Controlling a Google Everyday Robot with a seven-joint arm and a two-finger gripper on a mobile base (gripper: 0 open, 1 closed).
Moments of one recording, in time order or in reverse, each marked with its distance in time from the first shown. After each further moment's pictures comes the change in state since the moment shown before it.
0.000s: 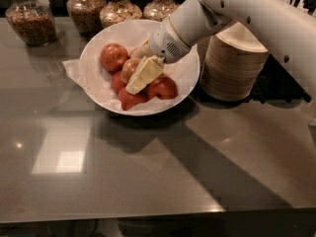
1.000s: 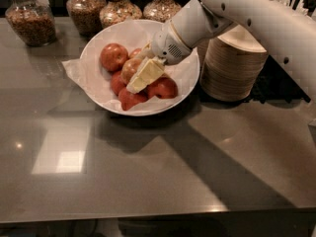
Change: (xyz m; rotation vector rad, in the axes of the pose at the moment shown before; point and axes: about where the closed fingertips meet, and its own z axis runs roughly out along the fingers) arm 0.006 0.000 0.003 -0.016 -0.006 0.014
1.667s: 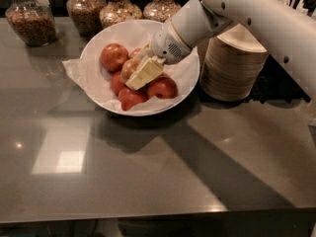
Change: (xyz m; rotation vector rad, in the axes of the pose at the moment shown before) arm -0.002 0.000 -0.002 0.002 0.003 -0.001
